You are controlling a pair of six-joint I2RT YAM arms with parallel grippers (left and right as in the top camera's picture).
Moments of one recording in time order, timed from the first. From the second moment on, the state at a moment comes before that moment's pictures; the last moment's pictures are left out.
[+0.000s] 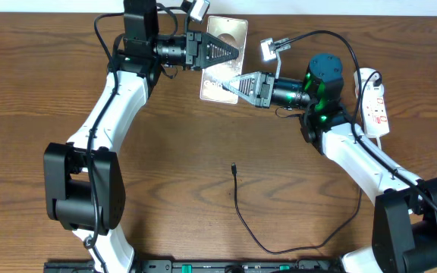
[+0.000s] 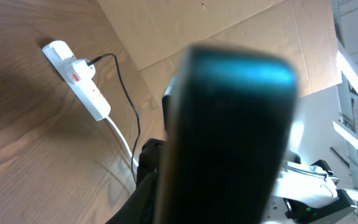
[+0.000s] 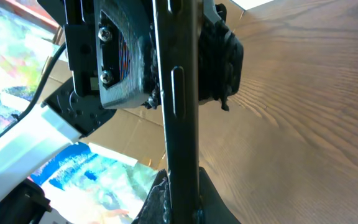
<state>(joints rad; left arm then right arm) -0.18 1.91 1.52 0.10 1.43 -0.80 0.30 1.67 1.02 0.57 -1.04 0.93</state>
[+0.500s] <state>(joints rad) -0.21 1.91 1.51 0.09 1.45 -0.72 0.26 1.68 1.02 0.57 -0.97 0.91</state>
